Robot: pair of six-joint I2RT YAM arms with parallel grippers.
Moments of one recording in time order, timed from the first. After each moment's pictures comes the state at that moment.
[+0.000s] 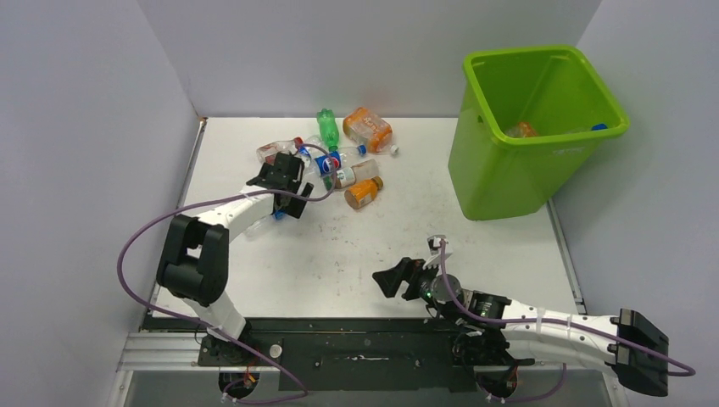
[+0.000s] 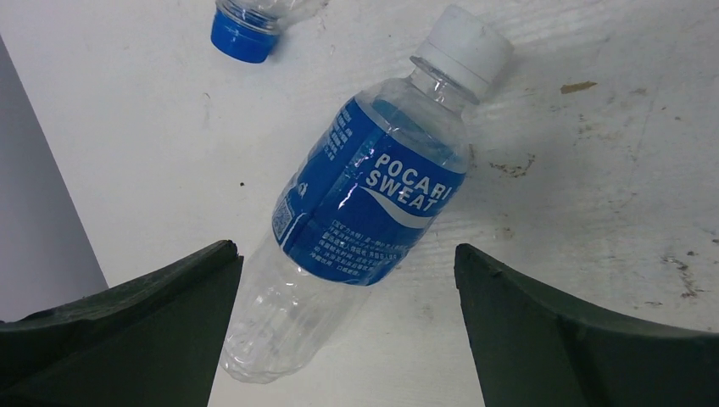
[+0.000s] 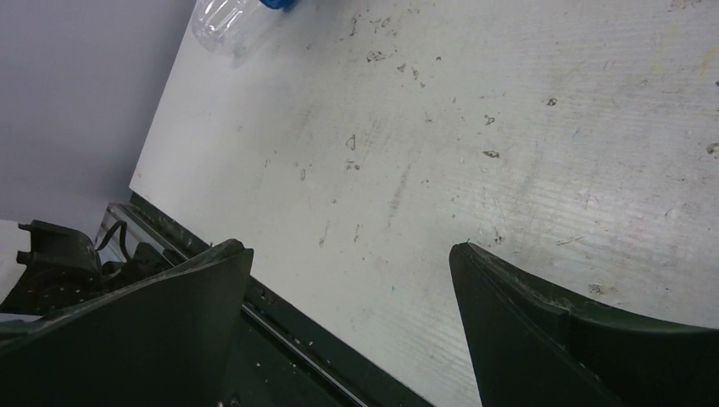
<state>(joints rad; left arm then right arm) -0.35 1.66 1.11 -0.38 -0.39 0.15 1.16 0.77 0.21 0.21 0.42 0.87</state>
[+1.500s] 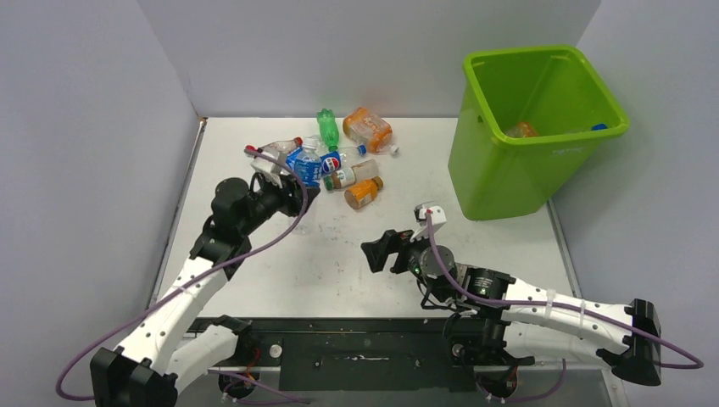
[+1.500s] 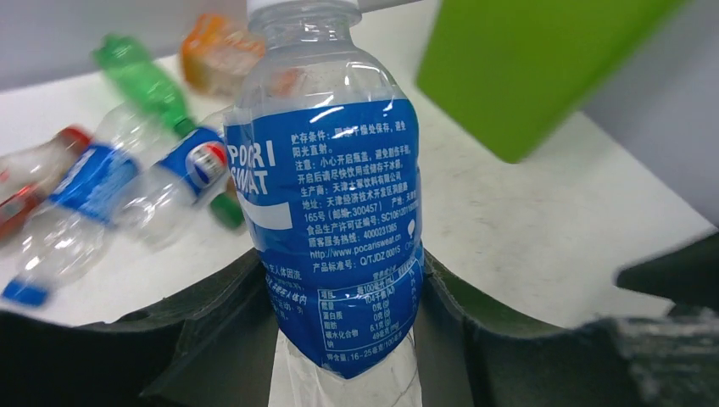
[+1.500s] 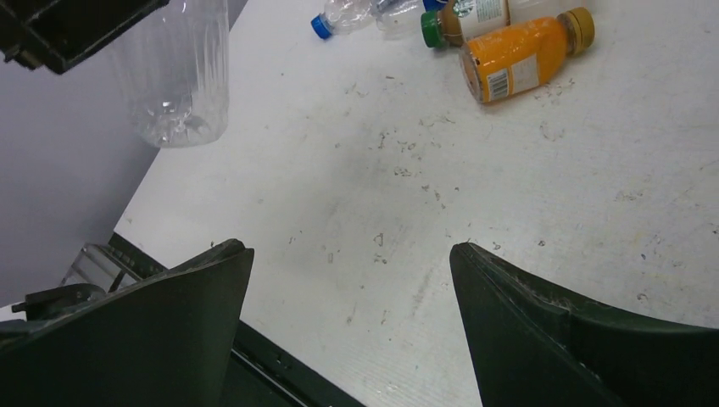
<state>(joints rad) -0.37 0.99 0.82 -0.04 0.21 -0.18 1.18 0.91 0.67 -0.08 0.53 0.64</state>
